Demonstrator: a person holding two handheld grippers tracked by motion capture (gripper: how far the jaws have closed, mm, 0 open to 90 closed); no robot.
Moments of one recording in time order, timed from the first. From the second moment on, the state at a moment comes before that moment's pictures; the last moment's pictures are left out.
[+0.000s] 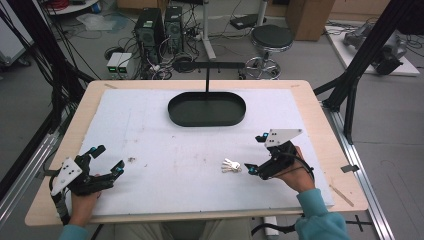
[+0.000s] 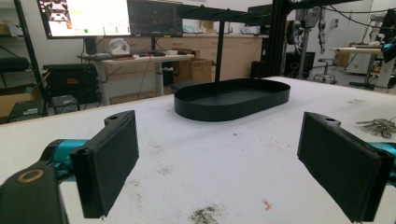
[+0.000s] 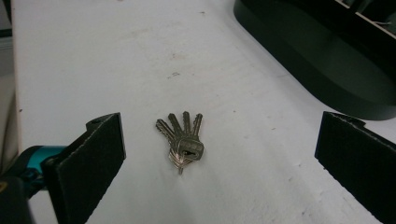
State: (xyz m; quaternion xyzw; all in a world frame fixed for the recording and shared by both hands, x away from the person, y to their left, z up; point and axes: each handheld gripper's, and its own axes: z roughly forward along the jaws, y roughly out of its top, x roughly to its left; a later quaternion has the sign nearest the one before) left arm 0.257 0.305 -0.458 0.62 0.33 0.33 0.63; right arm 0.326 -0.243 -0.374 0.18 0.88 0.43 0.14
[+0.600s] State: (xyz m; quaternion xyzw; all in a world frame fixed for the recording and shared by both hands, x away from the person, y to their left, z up) left arm 0.257 0.304 -0.458 0.62 0.33 0.33 0.63; right arm 0.337 -0.225 -0.388 0.14 0.92 0.36 0.08
